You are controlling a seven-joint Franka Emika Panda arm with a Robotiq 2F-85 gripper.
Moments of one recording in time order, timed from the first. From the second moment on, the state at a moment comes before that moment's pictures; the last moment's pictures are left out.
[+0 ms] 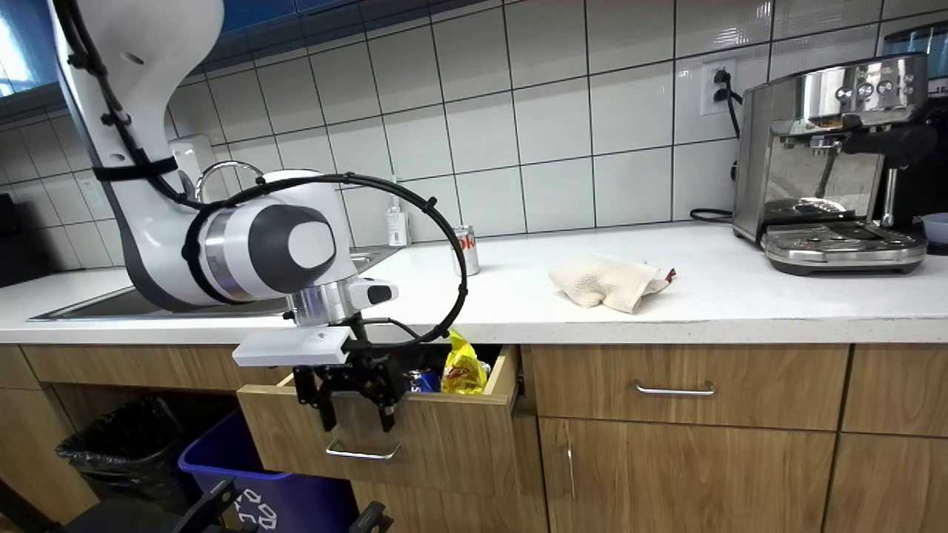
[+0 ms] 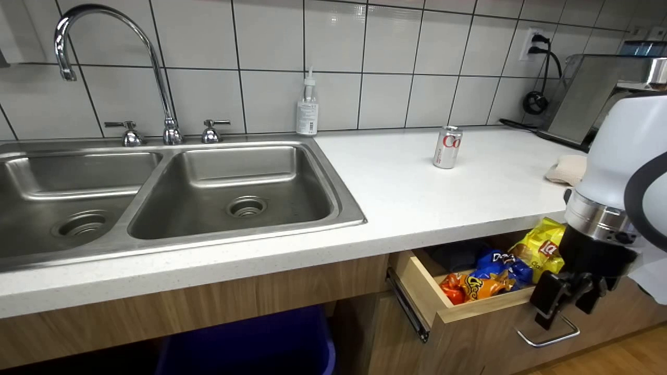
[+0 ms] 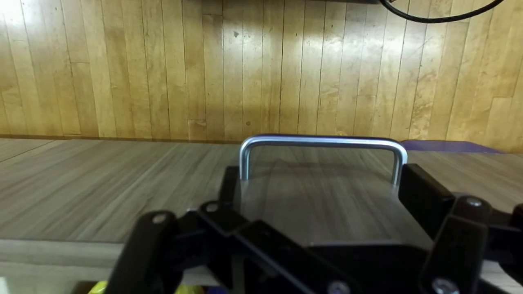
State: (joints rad) arm 0.06 0.24 -0.07 -2.79 -0.16 2.97 0.00
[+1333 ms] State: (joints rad) arm 0.08 0.24 -0.11 -2.73 -0.16 2.99 0.00
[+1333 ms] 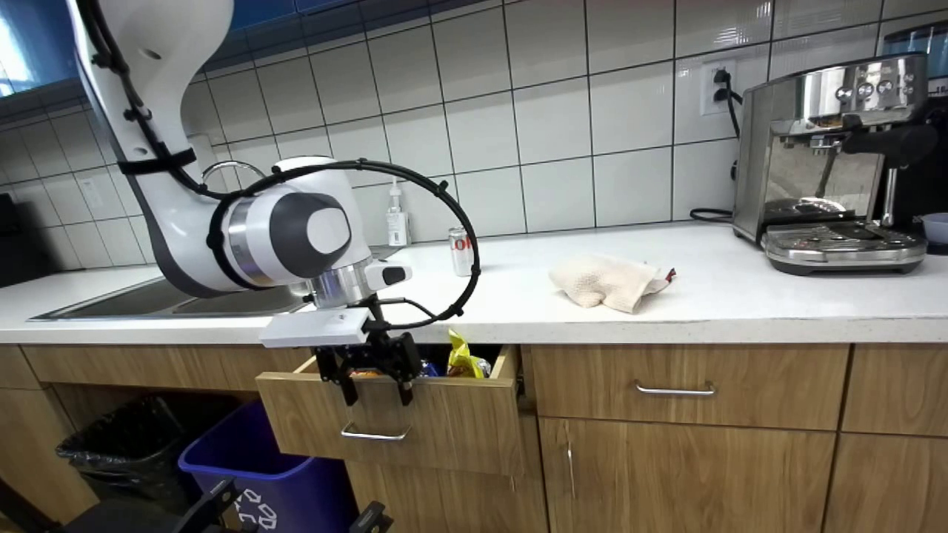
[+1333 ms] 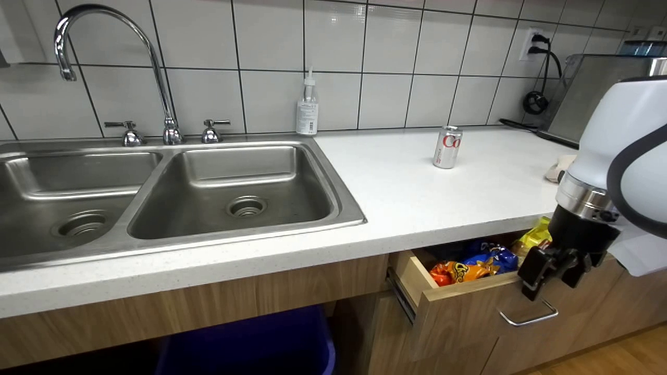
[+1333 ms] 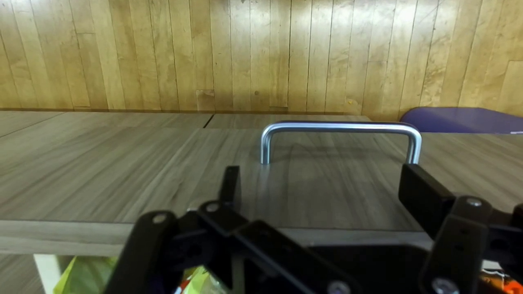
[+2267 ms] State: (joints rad) arm 0.08 0.32 -0.11 -2.60 -0.15 2.98 0.00
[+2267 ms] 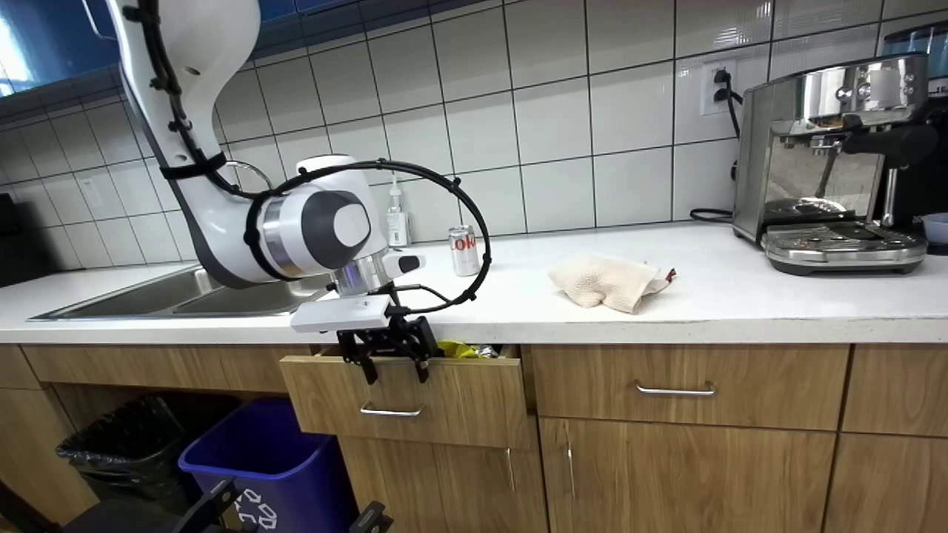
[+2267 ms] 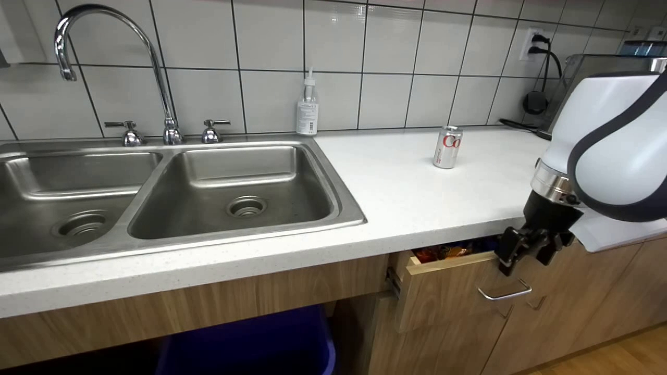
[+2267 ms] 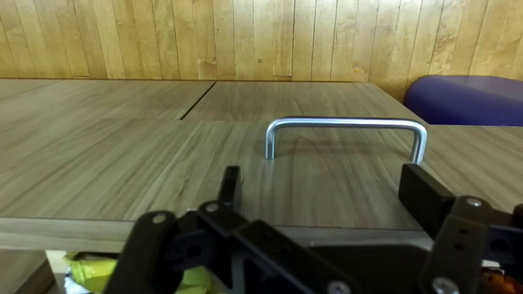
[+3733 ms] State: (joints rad) arm 0.07 0.40 -0.11 -2.48 -0.15 2.98 0.00
